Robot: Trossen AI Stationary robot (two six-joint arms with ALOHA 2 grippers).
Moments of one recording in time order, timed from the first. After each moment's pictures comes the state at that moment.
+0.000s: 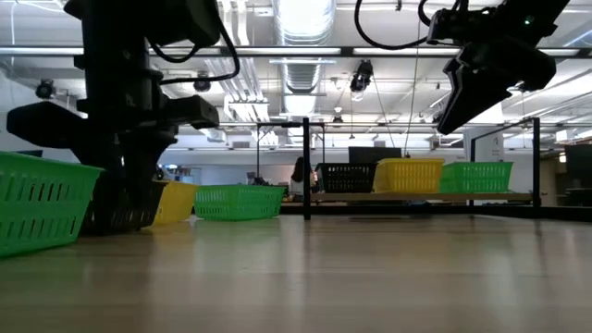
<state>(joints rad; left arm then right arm) -0.28 1.62 0.97 -0.76 -0.06 -1.77 0.30 1.26 0.84 -0.72 0.51 0.33</state>
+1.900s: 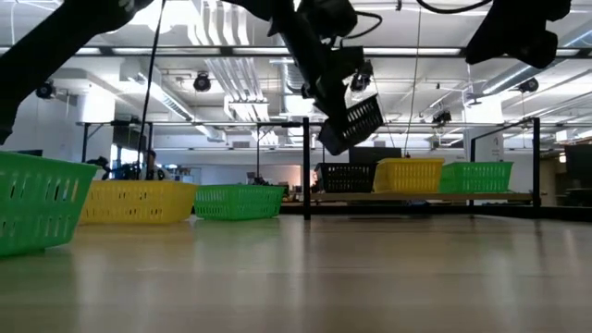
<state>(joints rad) 0.27 2.16 2.13 -0.89 -0.13 0.24 0.48 0.95 0.84 -0.77 0.56 0.99</state>
